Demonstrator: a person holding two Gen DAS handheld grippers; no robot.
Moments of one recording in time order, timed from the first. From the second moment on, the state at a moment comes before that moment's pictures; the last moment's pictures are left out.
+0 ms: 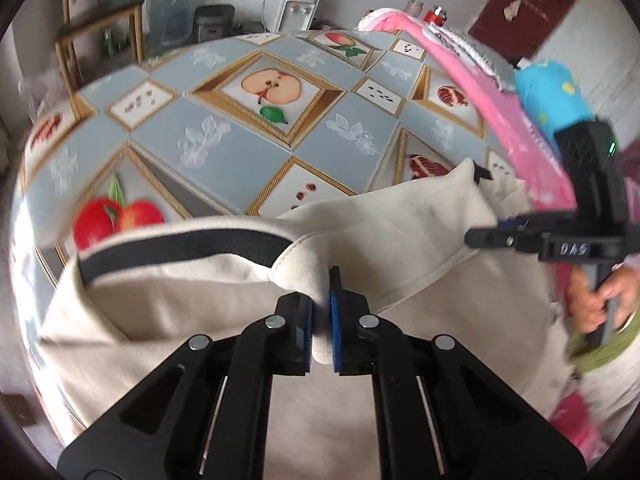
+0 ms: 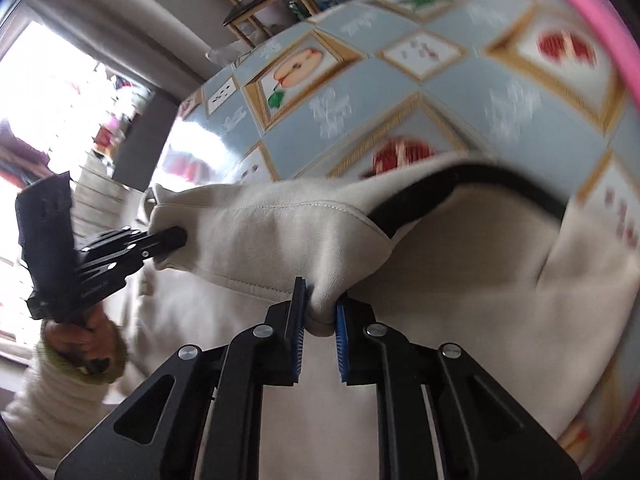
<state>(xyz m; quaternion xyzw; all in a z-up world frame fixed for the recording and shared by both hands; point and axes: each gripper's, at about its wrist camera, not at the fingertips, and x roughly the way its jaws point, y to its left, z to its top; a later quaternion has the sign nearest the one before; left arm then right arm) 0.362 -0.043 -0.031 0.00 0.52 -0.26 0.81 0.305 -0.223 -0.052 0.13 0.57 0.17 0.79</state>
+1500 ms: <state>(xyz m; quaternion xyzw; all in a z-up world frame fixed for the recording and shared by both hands) 0.374 0.010 -0.021 -0.01 0.45 -0.22 0.87 0.292 -0.160 -0.059 0.00 0.50 0.25 0.83</state>
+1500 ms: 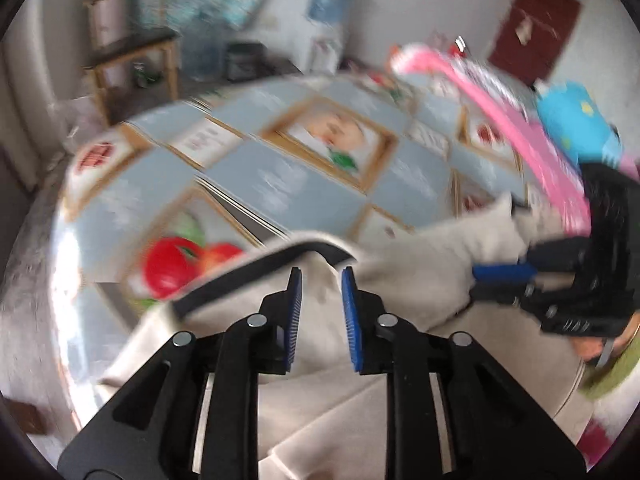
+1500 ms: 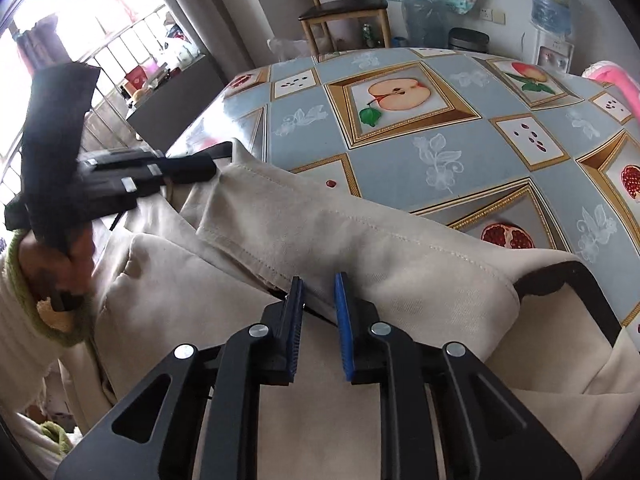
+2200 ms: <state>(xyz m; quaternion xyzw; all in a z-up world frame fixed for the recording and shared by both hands) 0.359 -0.068 -0.048 0.04 0.47 -0.32 0.82 0.297 -0.206 -0.036 0.10 0.51 0.21 0.83</state>
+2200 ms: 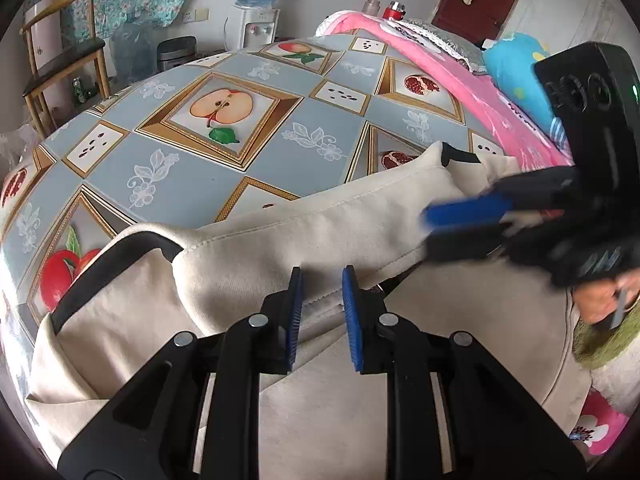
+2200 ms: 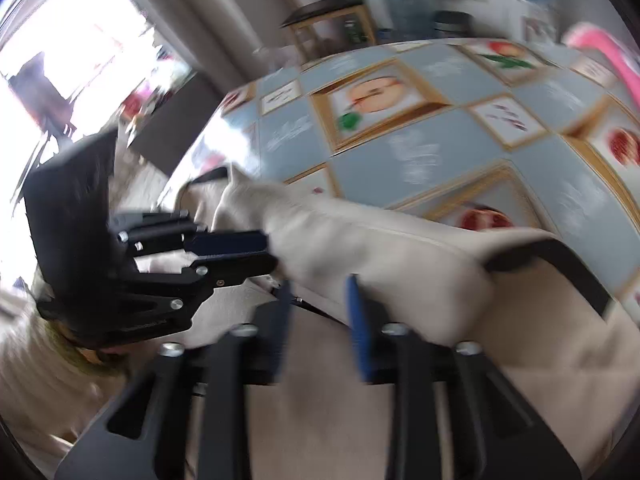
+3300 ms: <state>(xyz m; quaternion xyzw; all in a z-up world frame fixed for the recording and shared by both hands) 0.354 -0.057 -0.052 0.03 0.46 -0.30 0.84 0.279 -0.211 0.000 0.05 0.46 0.12 0.88</state>
